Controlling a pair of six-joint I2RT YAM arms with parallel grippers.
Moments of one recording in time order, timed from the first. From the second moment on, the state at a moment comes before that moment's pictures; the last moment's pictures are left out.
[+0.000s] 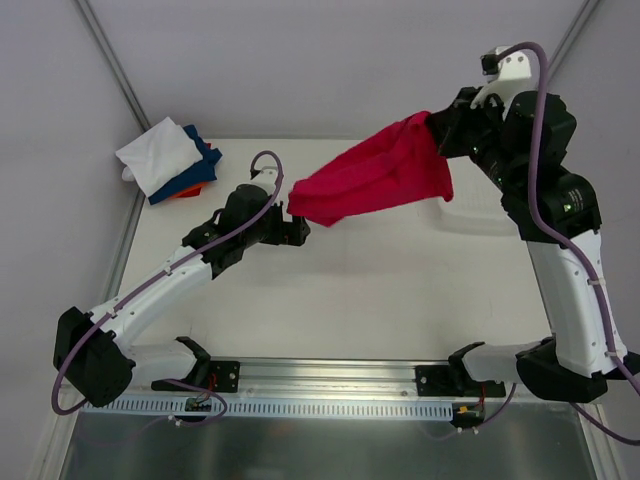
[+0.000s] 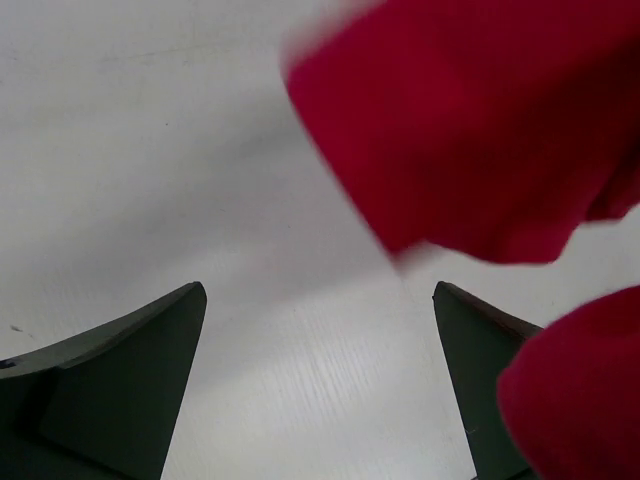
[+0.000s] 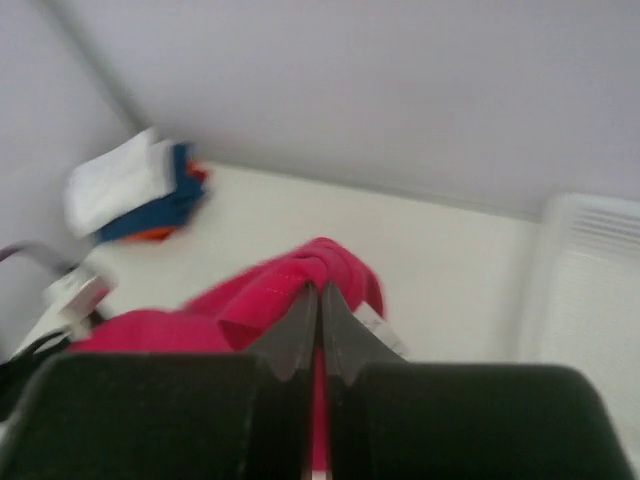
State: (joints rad) left arm -0.62 1.19 0.97 -0.34 -0.06 -0.42; right arm 0.49 1.30 1.99 -0.80 0.16 0.17
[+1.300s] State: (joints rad) left arm -0.62 1.19 0.97 -0.34 -0.08 -0.42; right arm 0.52 1.43 1.98 -0.90 0.23 0.12
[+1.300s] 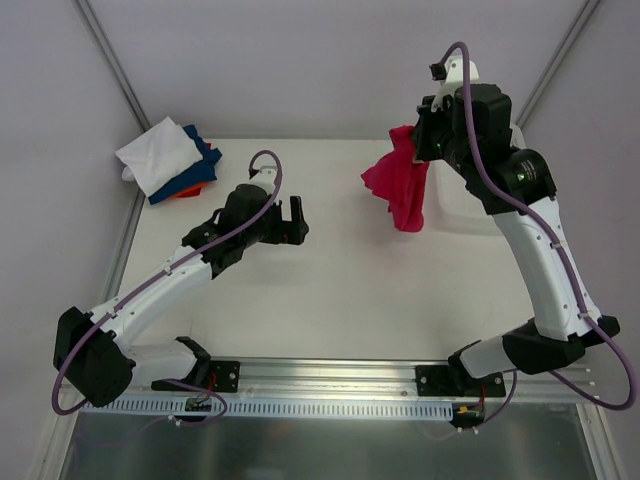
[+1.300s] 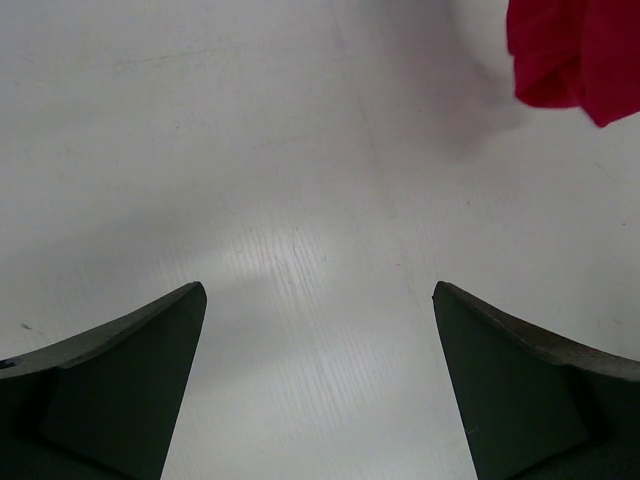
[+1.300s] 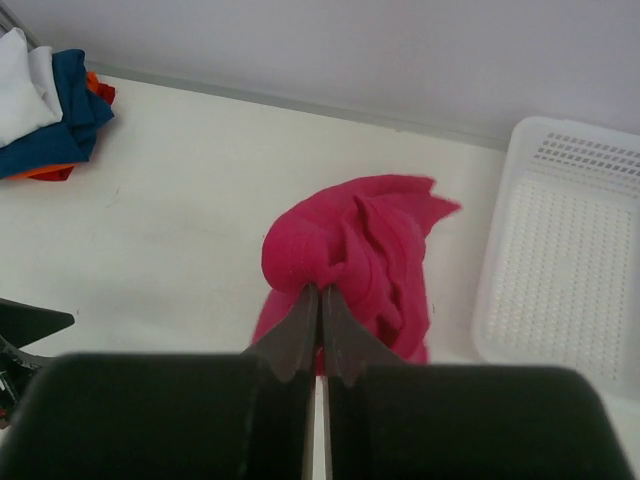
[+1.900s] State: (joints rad) left arm -0.62 1.21 0.97 -0.34 -0.08 -0.42; right arm 0.52 1.46 1.94 -0.90 0.16 0.11
